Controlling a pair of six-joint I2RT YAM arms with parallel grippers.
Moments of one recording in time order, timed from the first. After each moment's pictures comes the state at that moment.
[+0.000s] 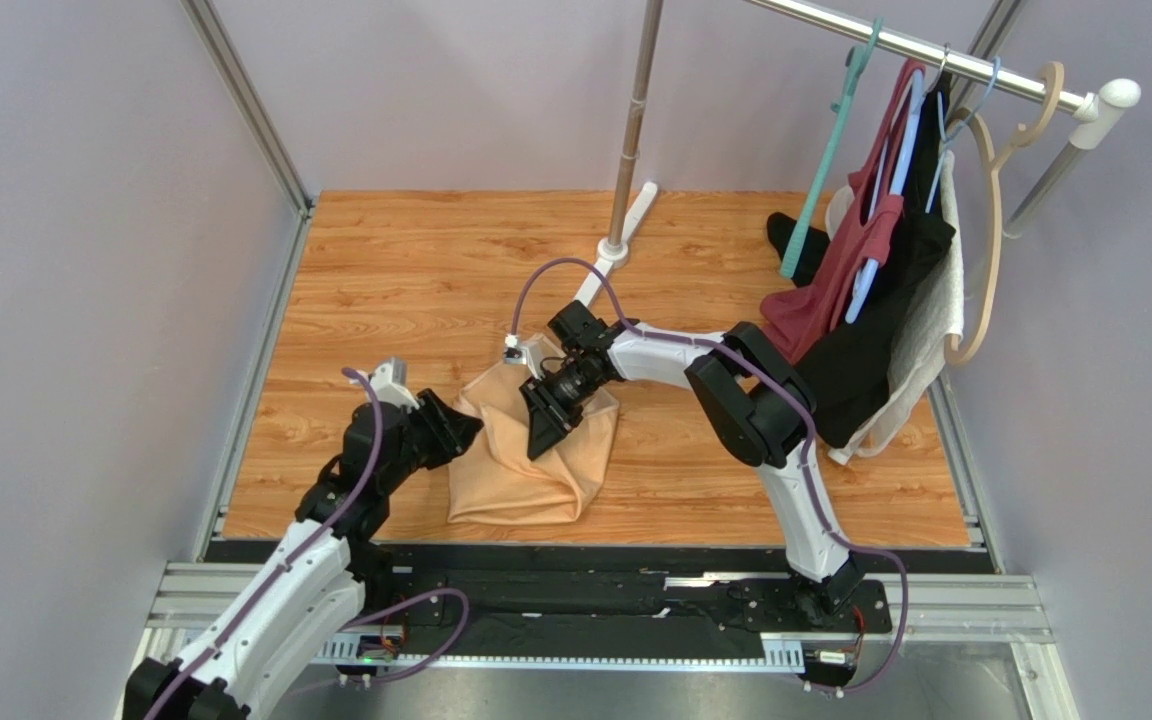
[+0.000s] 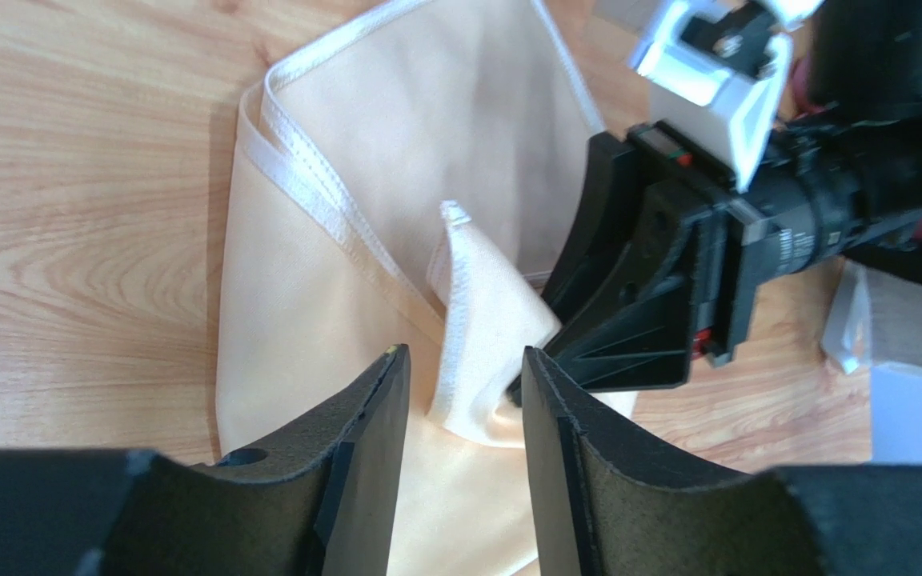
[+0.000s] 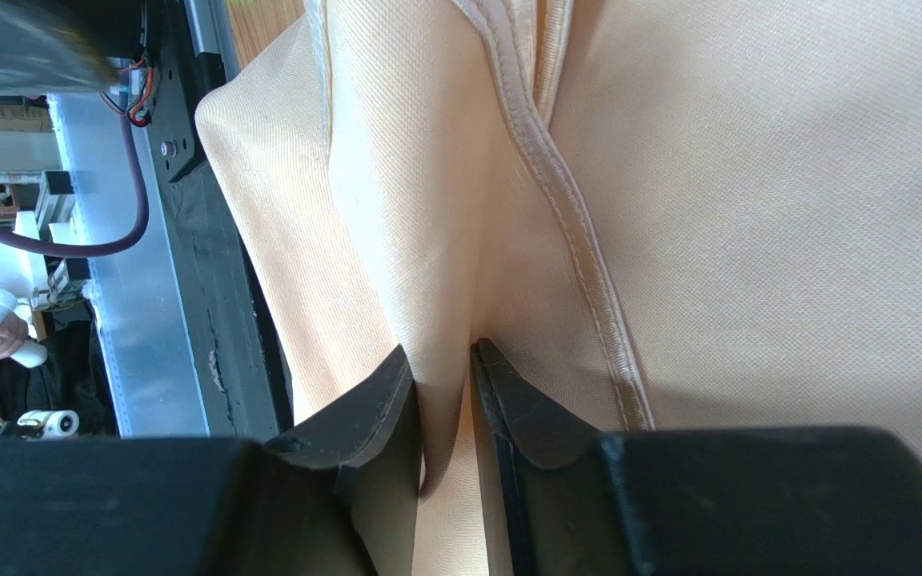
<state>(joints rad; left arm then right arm) -0.35 0.64 0.24 -0.08 0.07 -0.75 0.75 2.22 1.50 -0.44 -0.93 -0.06</state>
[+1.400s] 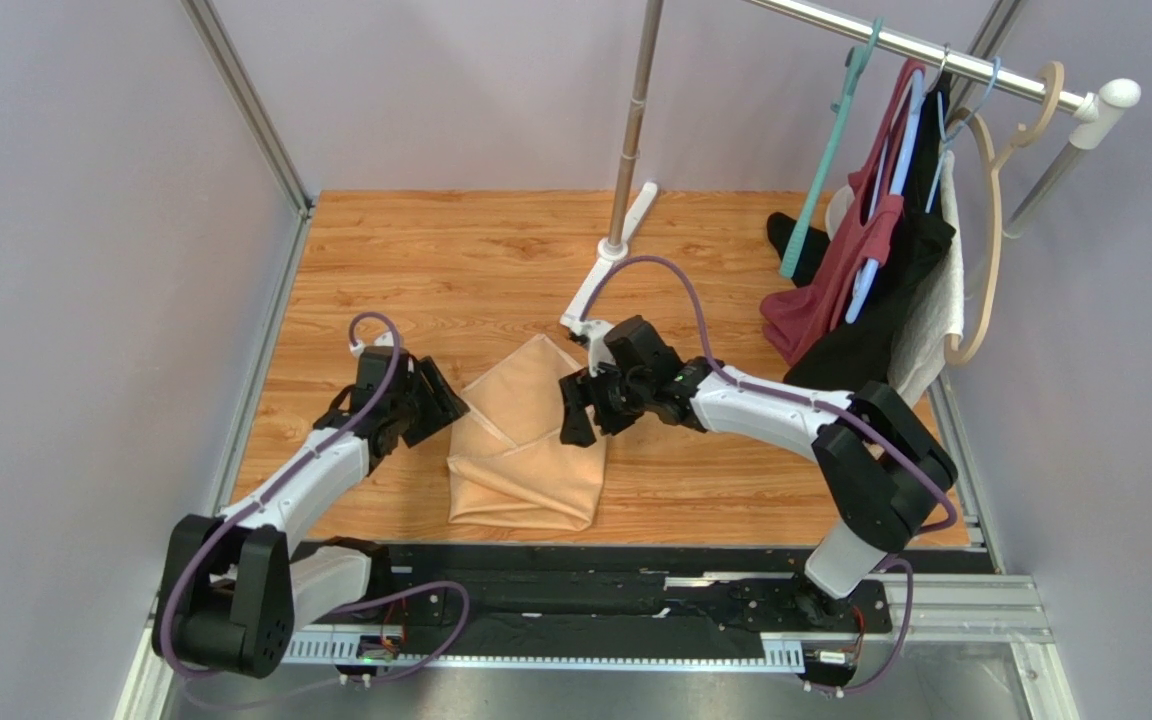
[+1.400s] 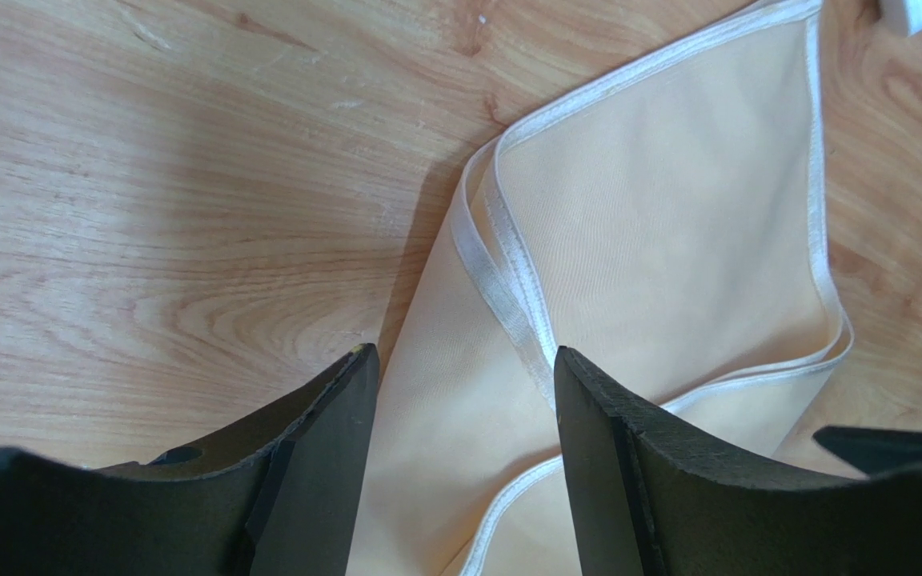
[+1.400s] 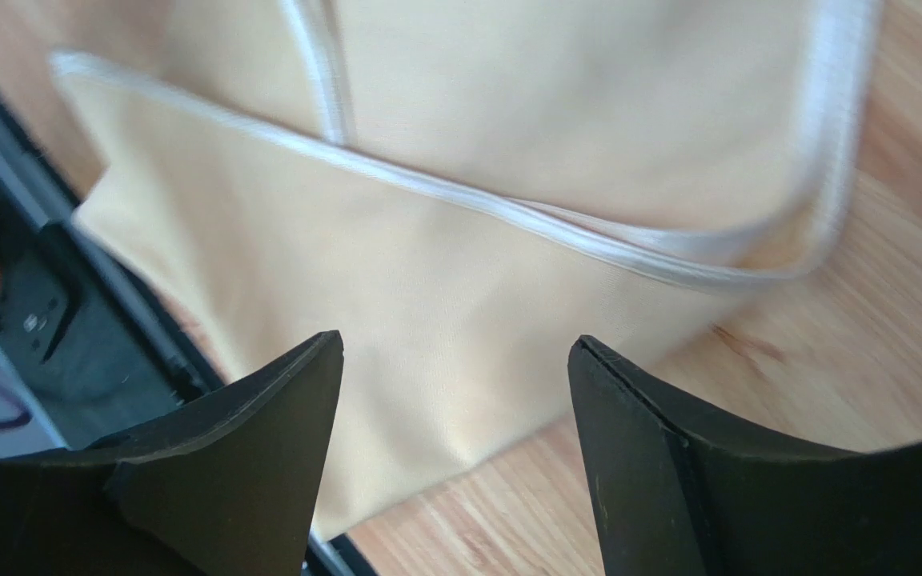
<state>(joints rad) -0.18 1.10 0.49 -0.20 0.06 -0.70 0.80 1.66 1.01 -0.16 -0.35 0.28</state>
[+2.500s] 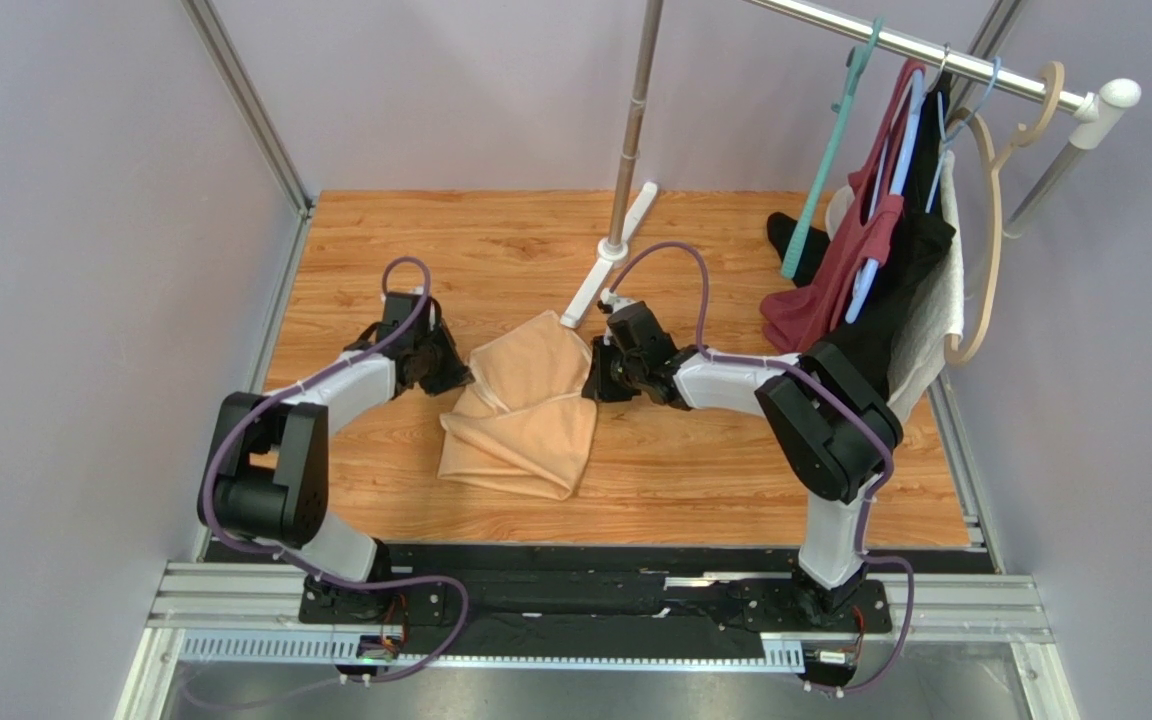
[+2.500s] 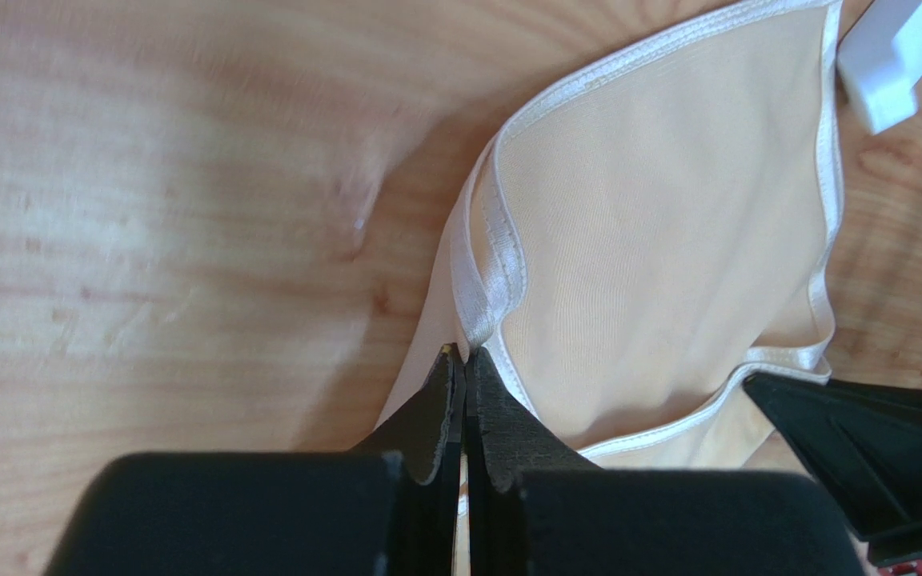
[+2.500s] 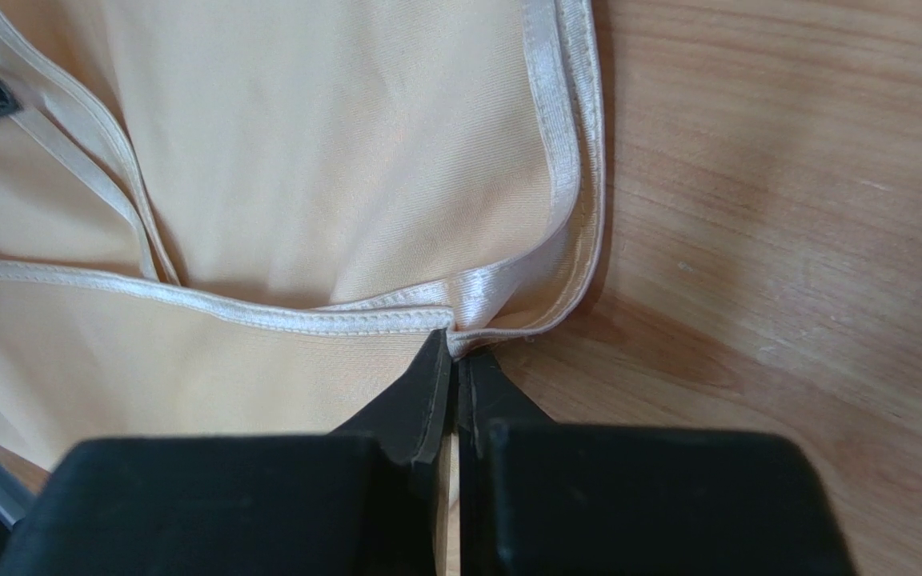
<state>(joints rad) -0.18 1.52 0.78 -0.18 0.14 -0.63 0.66 1.88 1.04 0.06 -0.15 0.54</state>
